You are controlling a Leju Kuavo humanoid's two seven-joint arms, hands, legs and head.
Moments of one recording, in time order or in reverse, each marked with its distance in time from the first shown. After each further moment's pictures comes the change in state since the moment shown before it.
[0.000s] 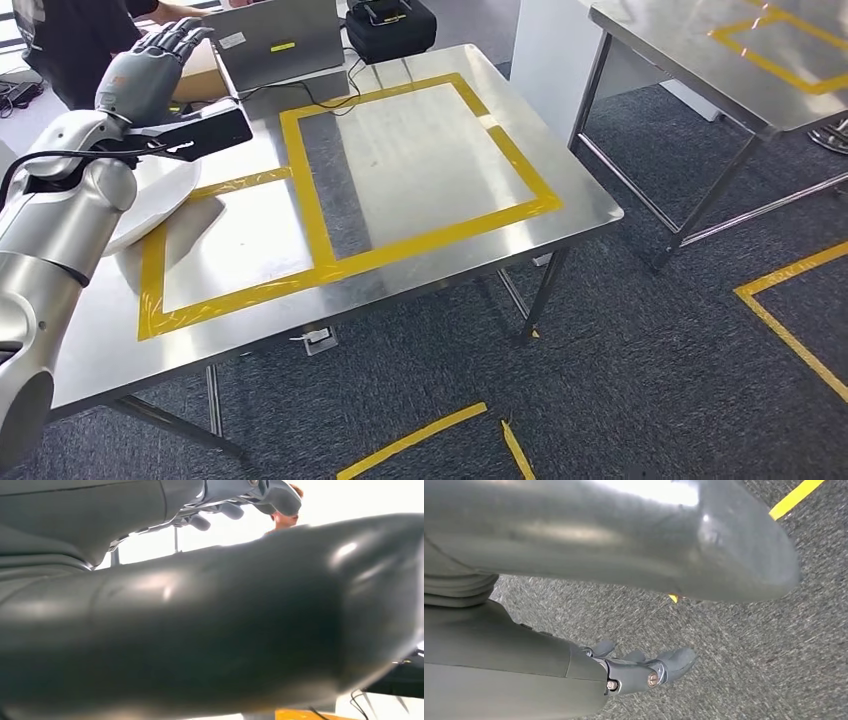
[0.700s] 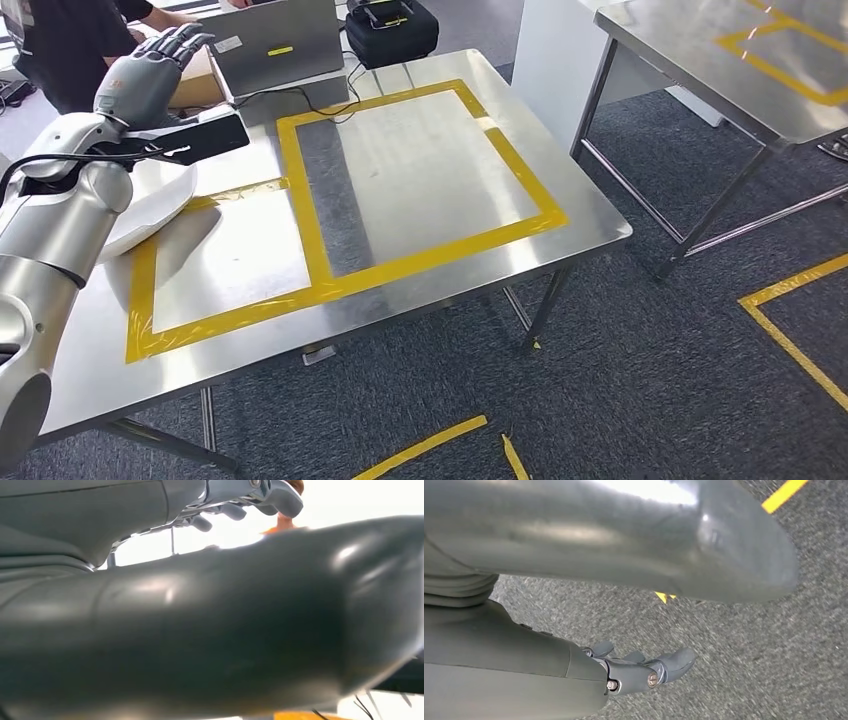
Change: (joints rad) left arm 0.010 0.019 0.002 -0.023 0.000 -0.025 -0.018; right arm 0.003 0.002 -0.001 0.000 -0.002 -0.004 0.008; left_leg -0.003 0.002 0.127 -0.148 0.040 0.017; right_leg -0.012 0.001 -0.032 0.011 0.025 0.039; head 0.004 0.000
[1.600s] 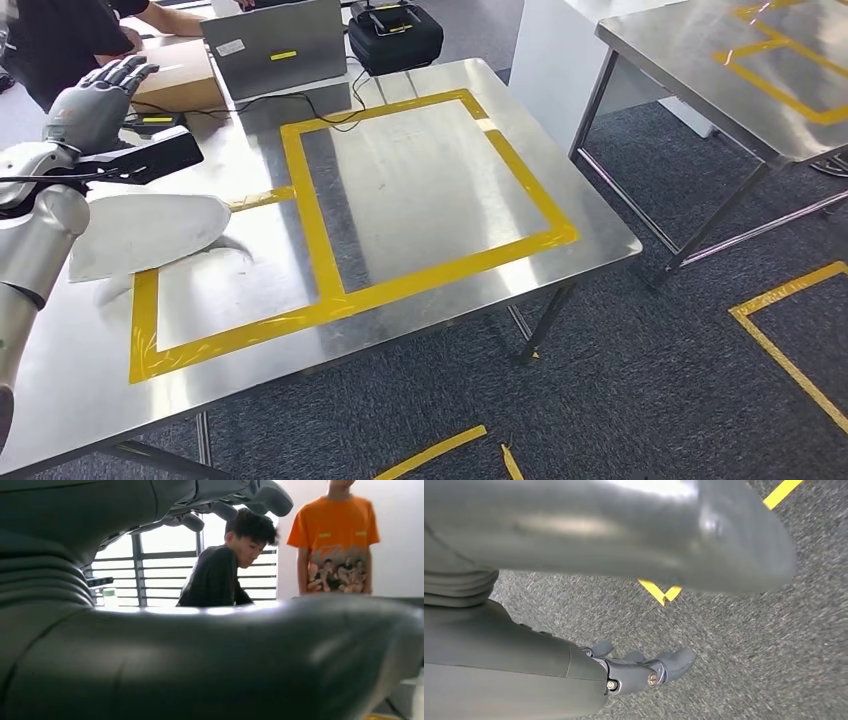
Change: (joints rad) left arm 0.034 0.097 0.013 0.035 -0.002 0.024 0.016; right arm -0.002 -0.003 -0.008 0.000 0.000 0.000 0.007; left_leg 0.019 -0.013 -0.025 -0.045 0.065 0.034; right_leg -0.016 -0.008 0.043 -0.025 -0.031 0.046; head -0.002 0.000
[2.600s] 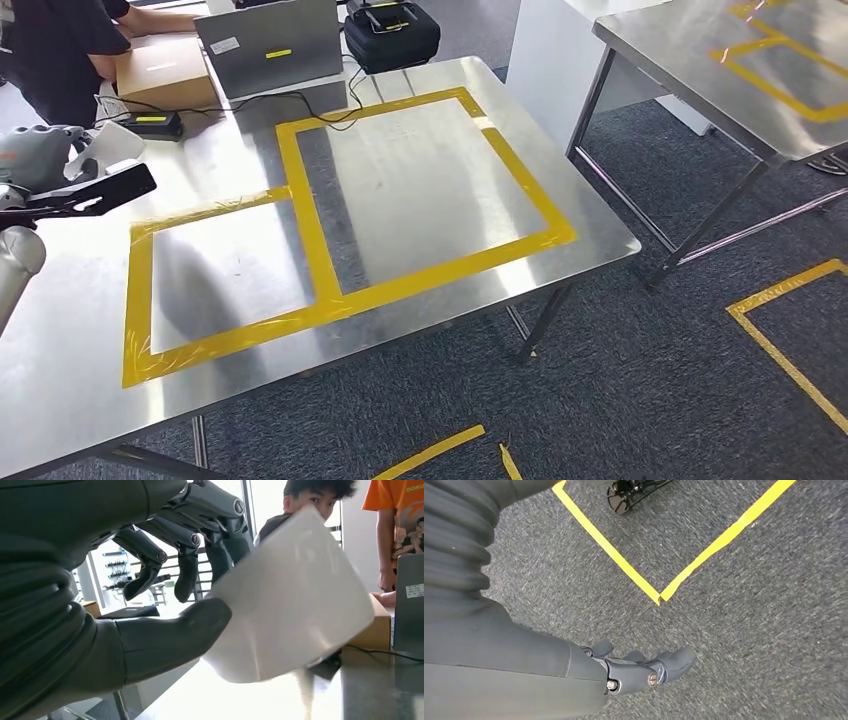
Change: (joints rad) left arm 0.067 0.141 -0.091 0.038 0.038 0.074 0.135; right arm 0.005 -0.004 -0.002 0.000 -0.010 -0.003 -0.026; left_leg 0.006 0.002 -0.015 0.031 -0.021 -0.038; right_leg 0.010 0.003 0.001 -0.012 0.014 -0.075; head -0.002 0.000
